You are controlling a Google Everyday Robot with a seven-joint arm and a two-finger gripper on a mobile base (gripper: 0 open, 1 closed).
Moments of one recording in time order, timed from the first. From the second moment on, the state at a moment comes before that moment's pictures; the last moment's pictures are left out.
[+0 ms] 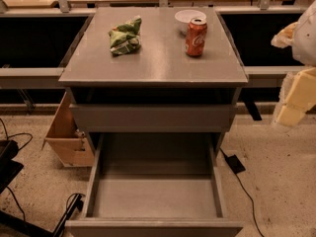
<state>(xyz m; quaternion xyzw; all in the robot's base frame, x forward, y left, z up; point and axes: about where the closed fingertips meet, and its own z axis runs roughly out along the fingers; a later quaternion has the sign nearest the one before) 0.438 -0.213 0.988 -0.60 0.78 -0.05 0.18</state>
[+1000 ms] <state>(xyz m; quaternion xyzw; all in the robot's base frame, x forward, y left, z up) 0.397 -0.210 0.925 -0.59 0.78 -0.08 0.19</state>
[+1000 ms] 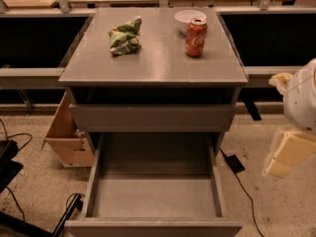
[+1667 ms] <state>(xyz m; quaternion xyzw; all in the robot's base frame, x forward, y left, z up) 0.368 -0.203 0.772 -0.59 0.79 -0.10 0.16</state>
